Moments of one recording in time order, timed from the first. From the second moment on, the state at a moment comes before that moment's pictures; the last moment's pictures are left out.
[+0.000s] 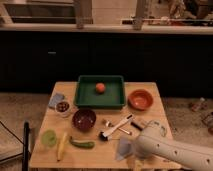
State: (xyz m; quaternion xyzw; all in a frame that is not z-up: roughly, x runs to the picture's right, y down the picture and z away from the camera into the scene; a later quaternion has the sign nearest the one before) arm 0.160 0.346 0.735 -0.33 -0.05 0.03 0.94
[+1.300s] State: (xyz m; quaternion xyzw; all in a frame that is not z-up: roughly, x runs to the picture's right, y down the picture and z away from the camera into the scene) arm 0.127 0.317 0.749 -0.29 -0.09 -0.04 0.95
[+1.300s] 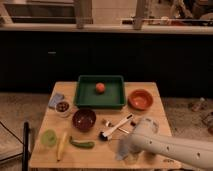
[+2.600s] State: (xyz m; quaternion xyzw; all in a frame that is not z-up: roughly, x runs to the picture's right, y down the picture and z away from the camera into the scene) arm 0.114 0.318 0.773 -0.31 -0.14 -0.04 0.94
